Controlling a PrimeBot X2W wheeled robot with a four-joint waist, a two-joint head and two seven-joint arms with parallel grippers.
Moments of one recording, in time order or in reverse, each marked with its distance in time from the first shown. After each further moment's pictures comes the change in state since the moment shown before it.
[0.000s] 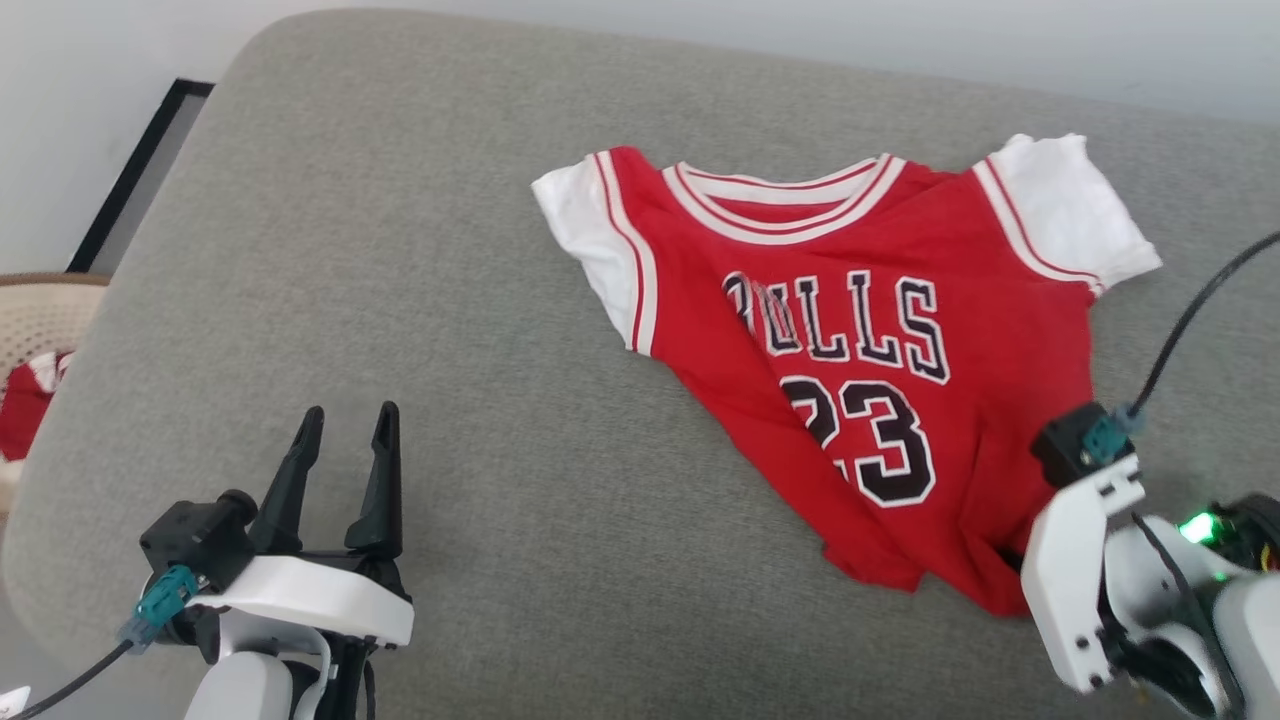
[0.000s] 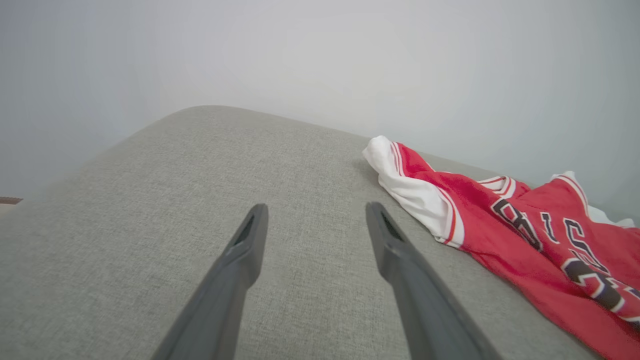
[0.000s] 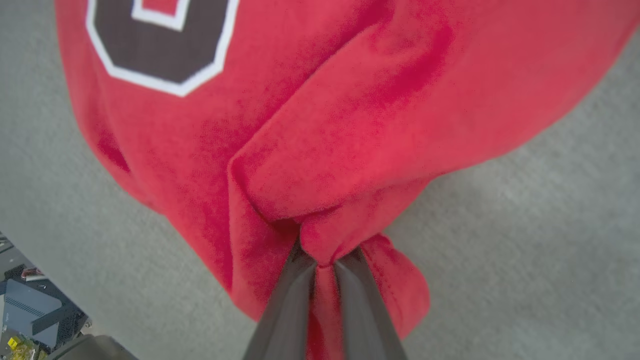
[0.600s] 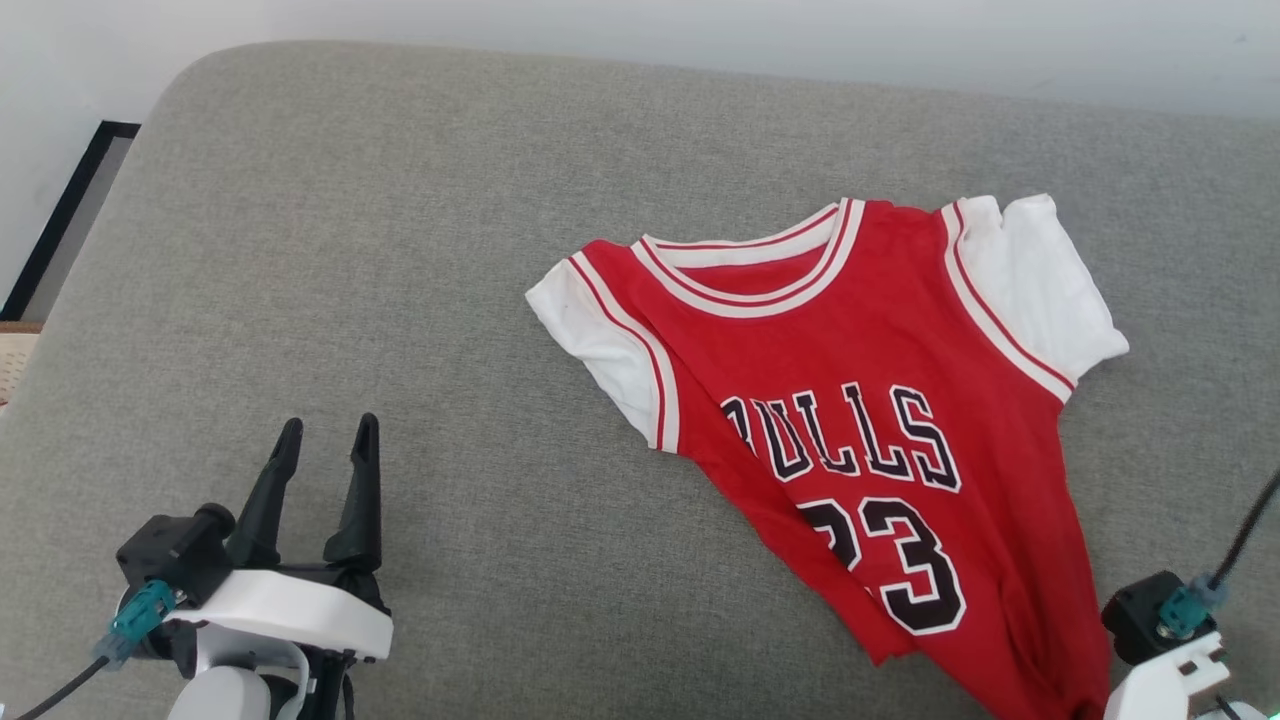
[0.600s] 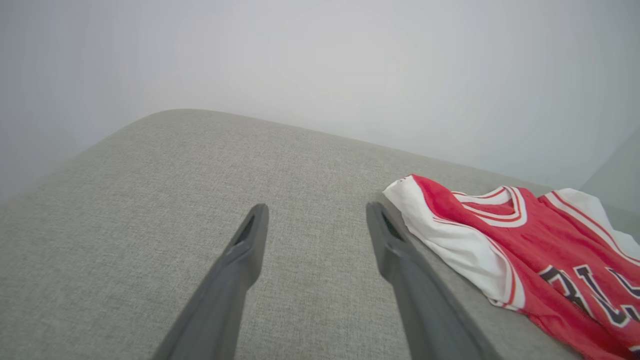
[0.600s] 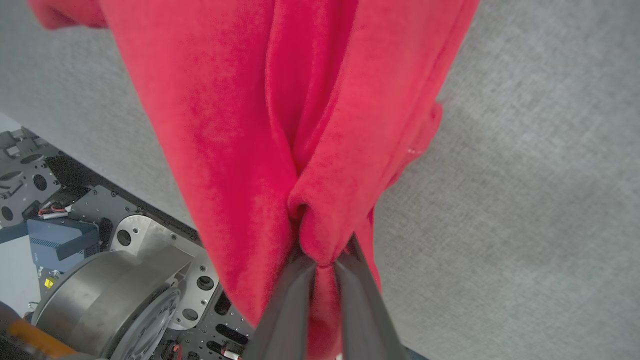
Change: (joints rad) left arm 0.030 0.030 0.007 -0.023 -0.009 -0.003 0.000; right arm 0.413 -0.007 -0.176 -0.329 0.000 0.000 0.143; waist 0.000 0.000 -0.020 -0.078
